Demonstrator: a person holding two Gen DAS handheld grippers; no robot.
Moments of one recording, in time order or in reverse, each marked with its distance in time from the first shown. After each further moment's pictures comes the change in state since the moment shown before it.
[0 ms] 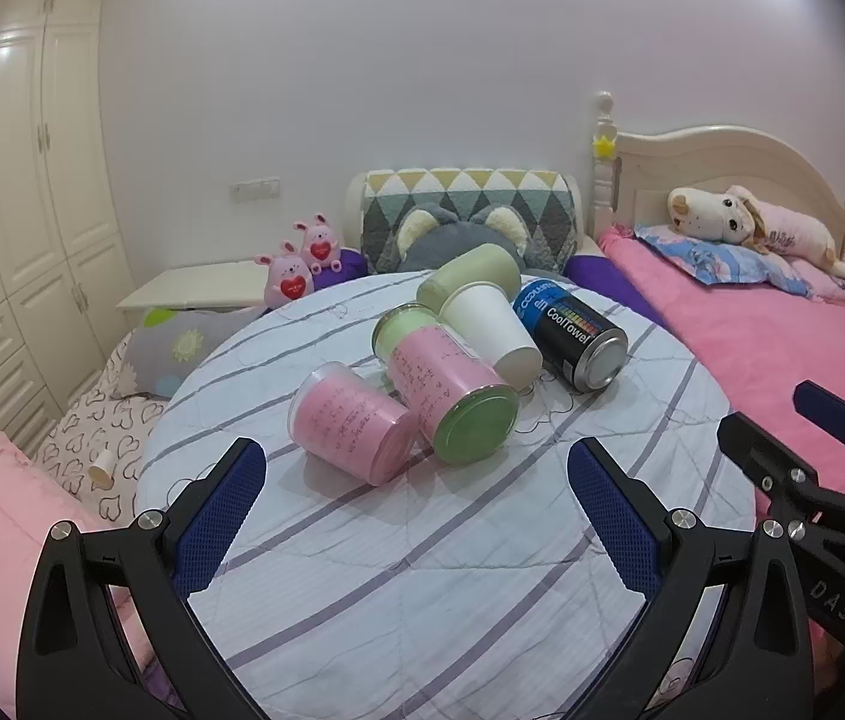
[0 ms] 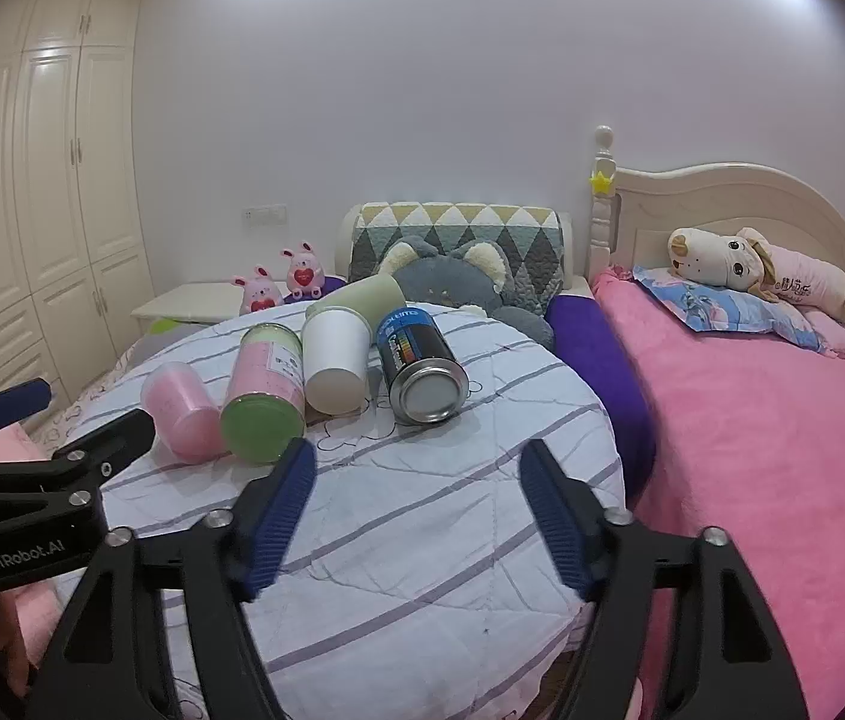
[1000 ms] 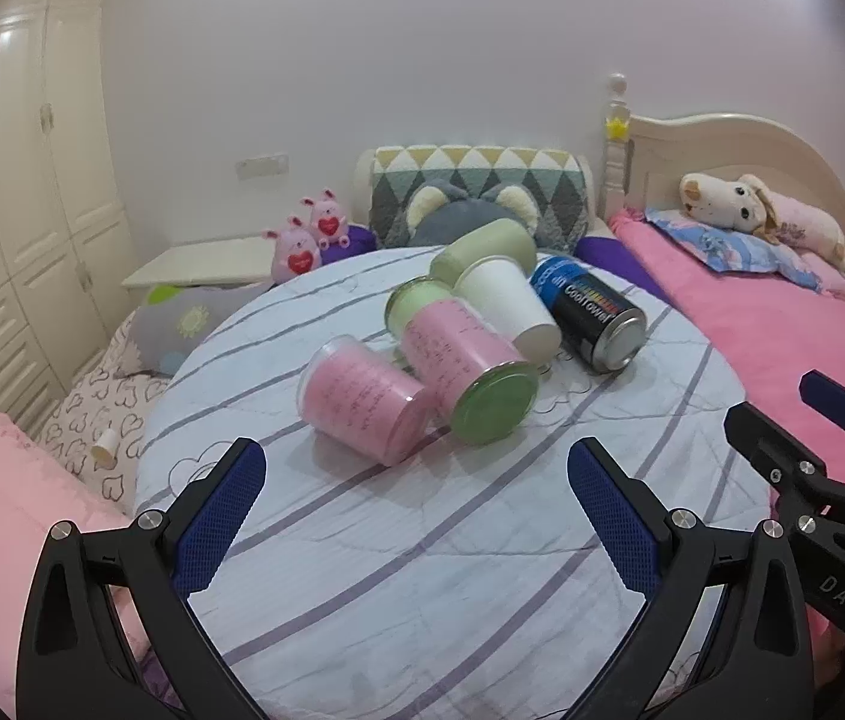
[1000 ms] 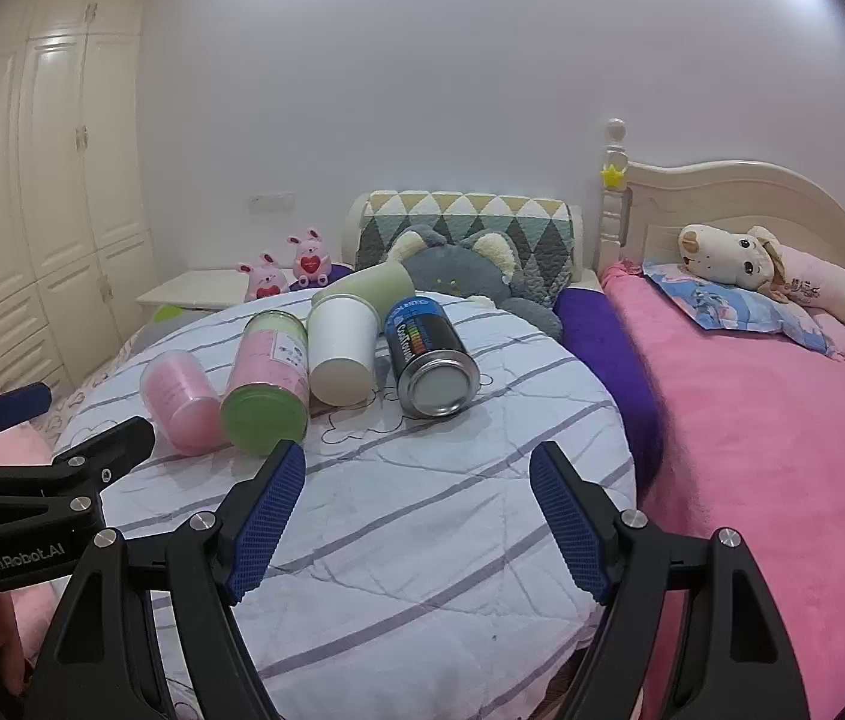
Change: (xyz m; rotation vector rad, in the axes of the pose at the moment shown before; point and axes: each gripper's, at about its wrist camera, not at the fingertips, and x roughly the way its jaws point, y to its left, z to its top) left arm 0.014 0.008 -0.003 0.057 0.057 -0.099; right arm 0.010 0.005 0.002 -0.019 0.030 0.015
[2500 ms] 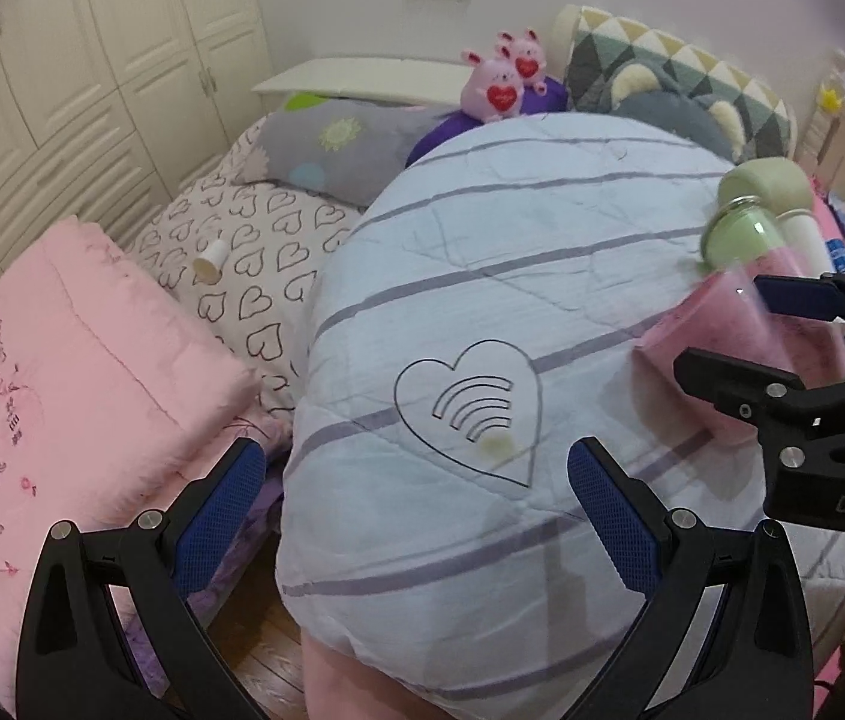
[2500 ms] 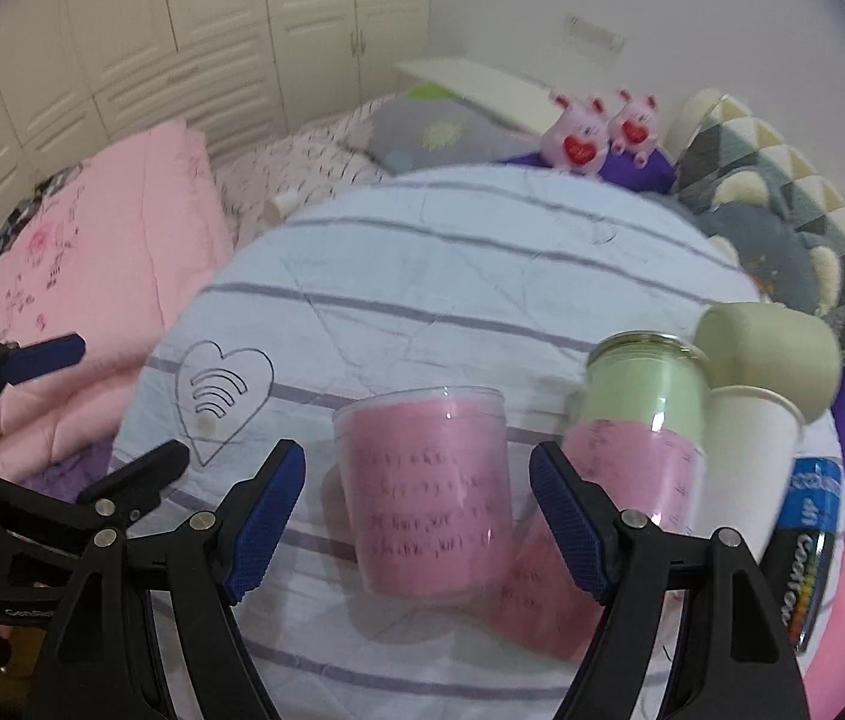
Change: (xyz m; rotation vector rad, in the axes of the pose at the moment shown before) left arm 0.078 0.135 -0.014 -0.276 0.423 0.259; right arm 0.150 0.161 0.049 -0.543 0.517 0.514
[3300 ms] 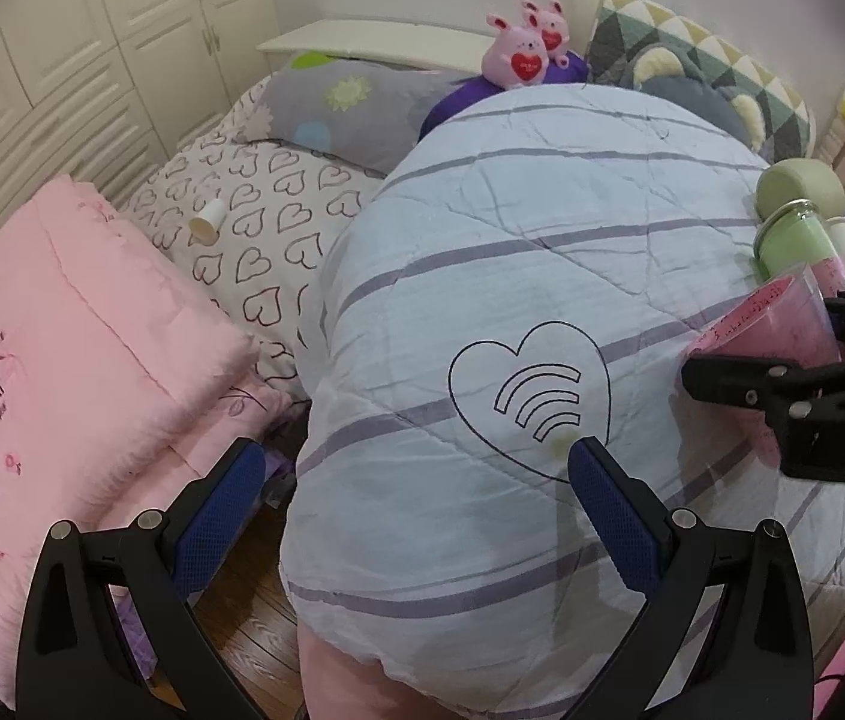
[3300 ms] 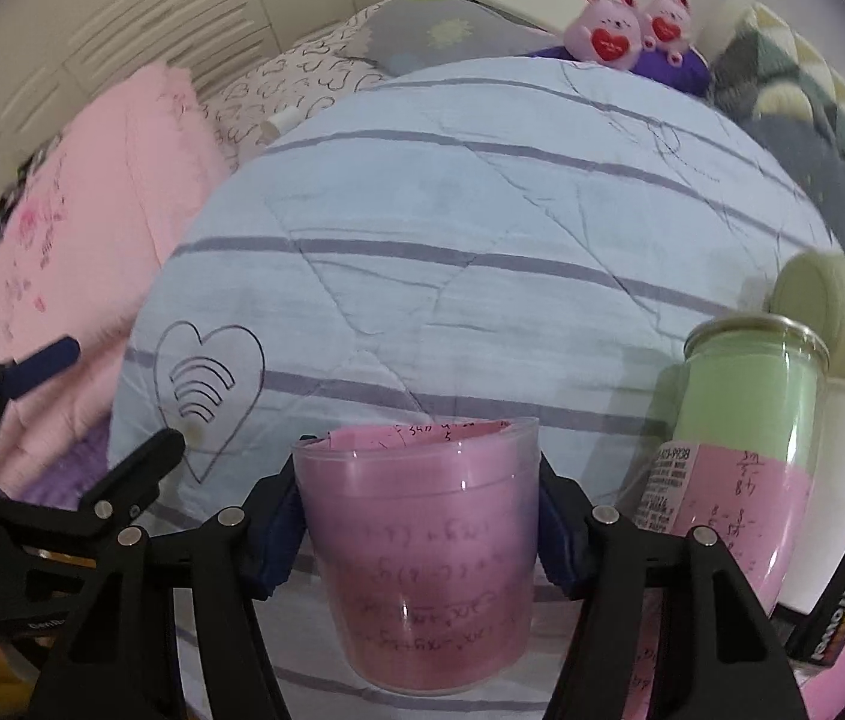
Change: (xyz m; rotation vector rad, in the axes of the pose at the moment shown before) left arm 0.025 0.028 0.001 -0.044 0.070 -0.029; right arm 0.027 -0.006 0.016 0.091 0.242 0.070
